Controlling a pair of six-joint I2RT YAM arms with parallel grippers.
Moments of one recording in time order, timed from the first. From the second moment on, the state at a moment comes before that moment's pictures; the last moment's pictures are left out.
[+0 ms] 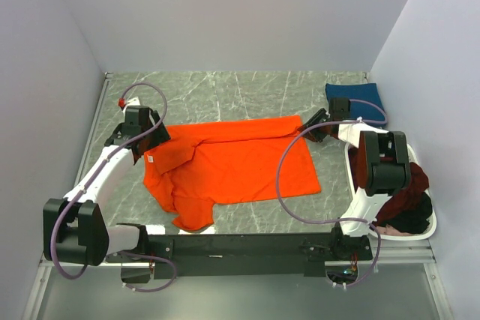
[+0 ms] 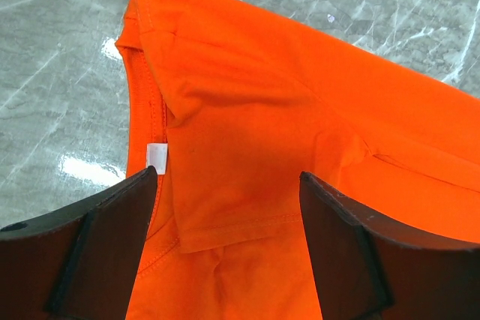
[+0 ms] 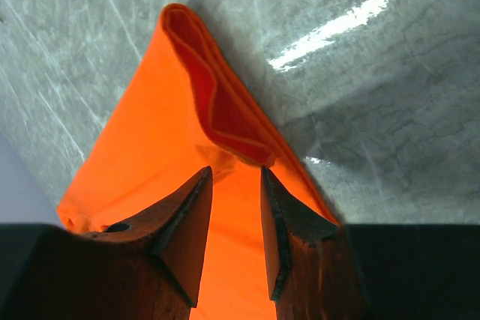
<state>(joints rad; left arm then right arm) -0.11 1.25 0.85 -0.38 -0.21 -0.51 -0.03 1.79 1.01 -0.11 -0.29 0.84</state>
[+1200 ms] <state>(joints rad) -0.11 1.25 0.85 -0.38 -0.20 -0.51 -0.03 1.81 1.07 -0.27 -0.20 0.77</state>
